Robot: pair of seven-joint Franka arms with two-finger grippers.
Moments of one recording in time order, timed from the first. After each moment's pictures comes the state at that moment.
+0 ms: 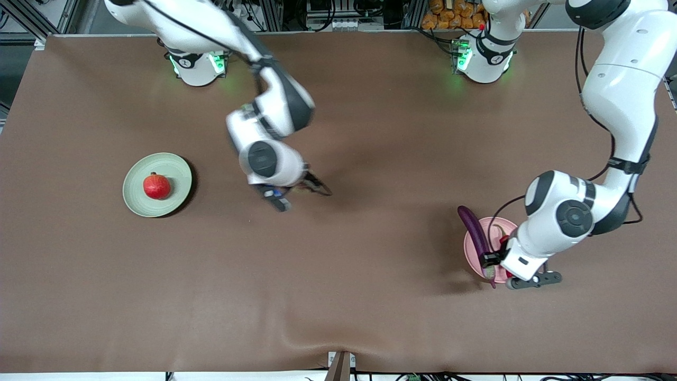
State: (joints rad) left arm 0.35 0.80 -0.60 -1.52 0.53 2.29 -0.53; right arm 0.58 0.51 -0.05 -1.58 0.31 1.83 1.12
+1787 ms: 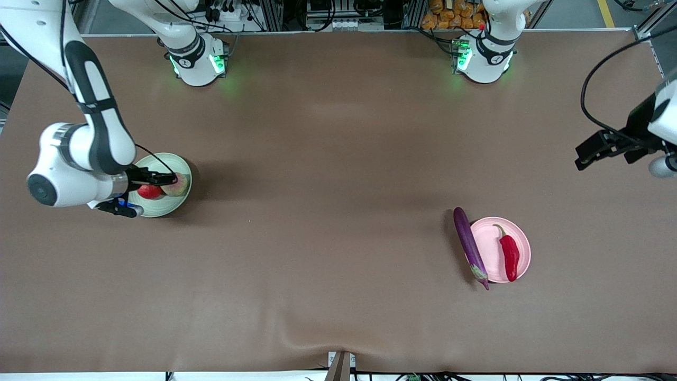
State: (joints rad) left arm 0.25 0.08 -0.38 -1.45 0.08 1.60 -0.25; right arm -0.05 0.34 -0.04 -1.90 0.13 1.69 0.06
